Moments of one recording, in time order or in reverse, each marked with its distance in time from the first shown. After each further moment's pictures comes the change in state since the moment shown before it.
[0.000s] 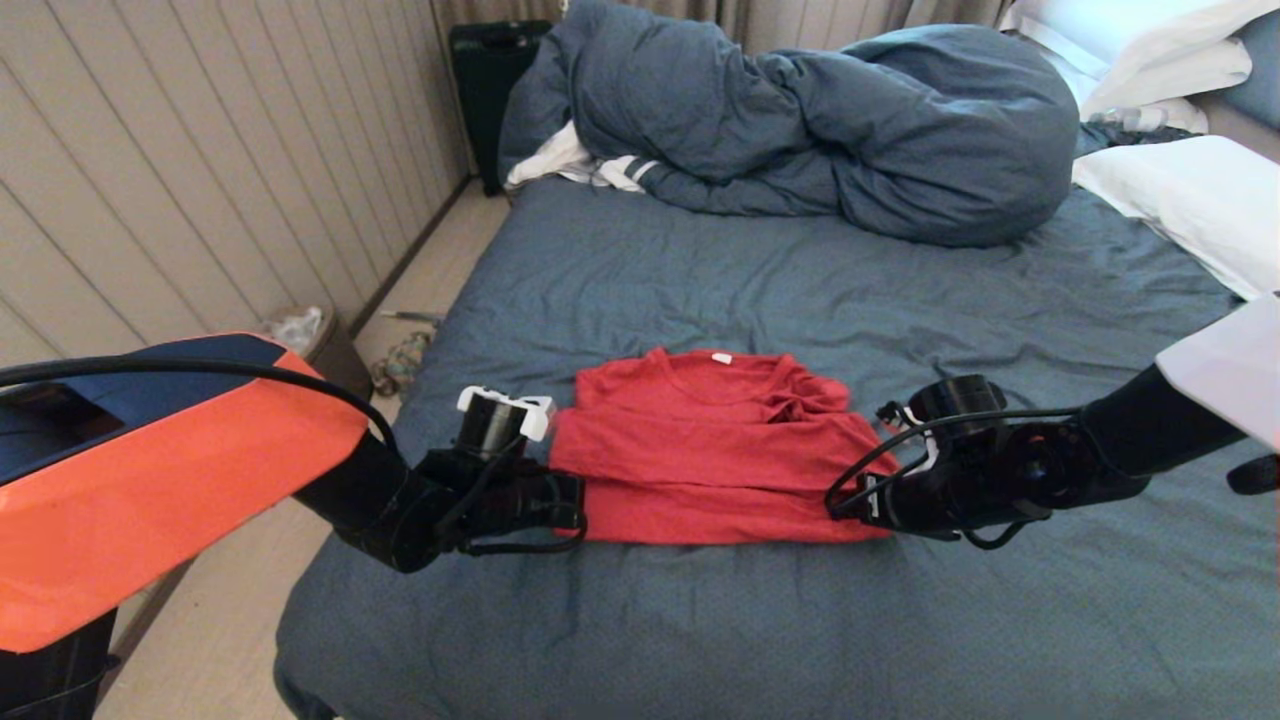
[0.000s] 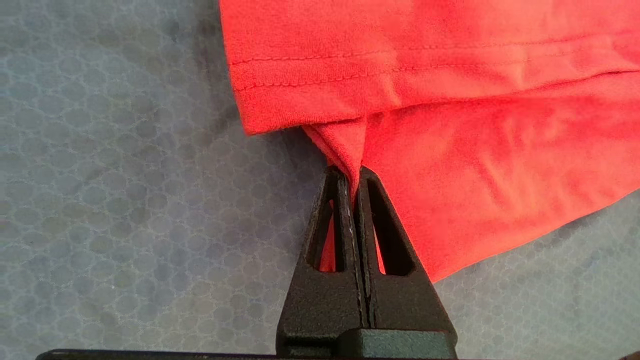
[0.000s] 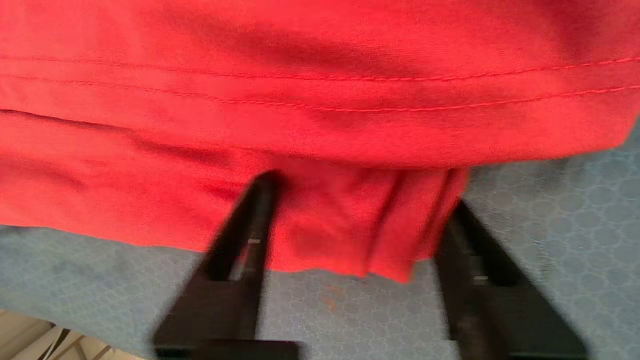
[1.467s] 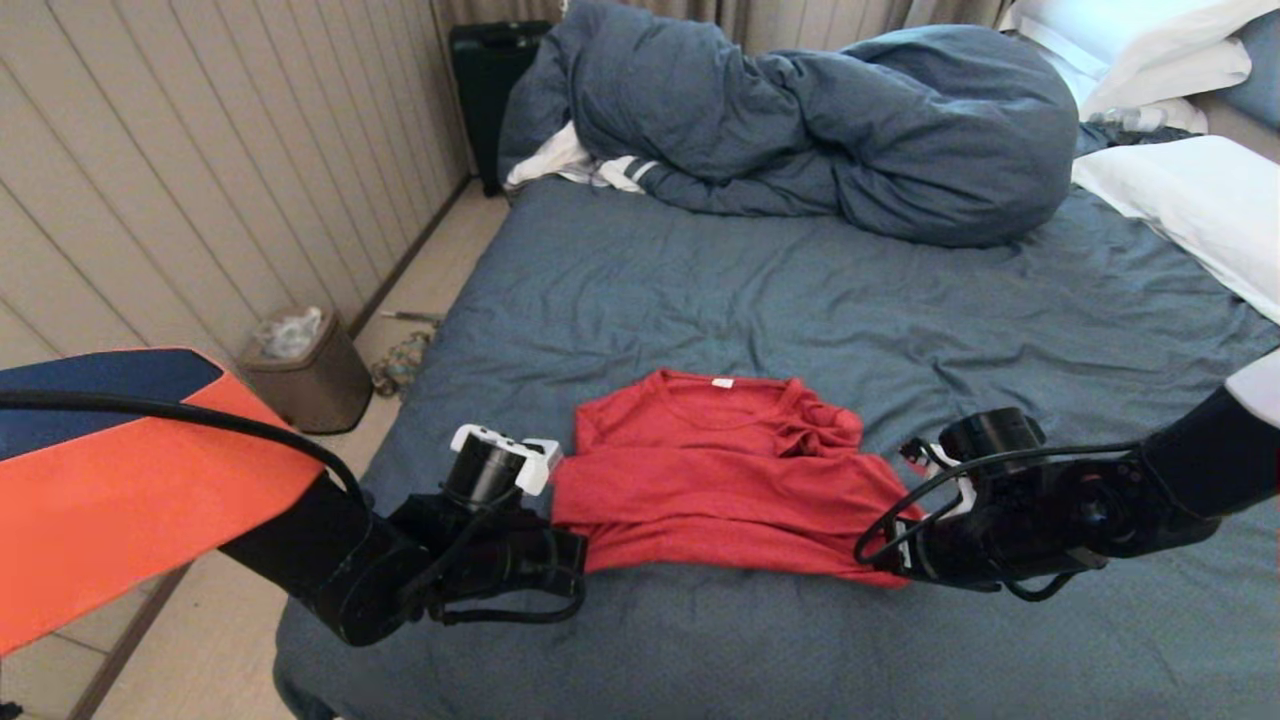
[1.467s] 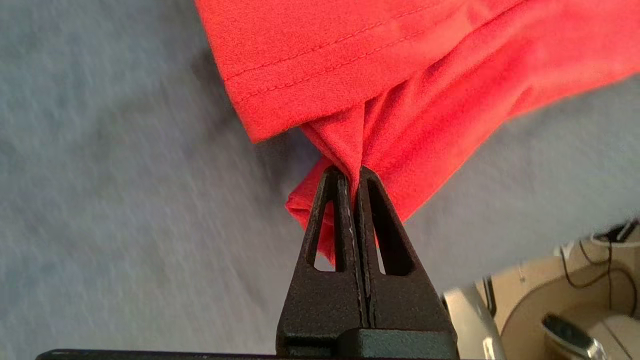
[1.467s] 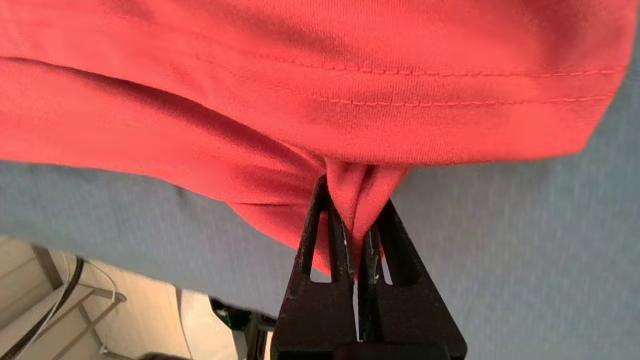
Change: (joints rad) left arm -0.090 -0.132 0.224 -0.004 -0.004 -0.007; right arm 0.004 -0.126 0.218 -0.008 0.004 -0.011
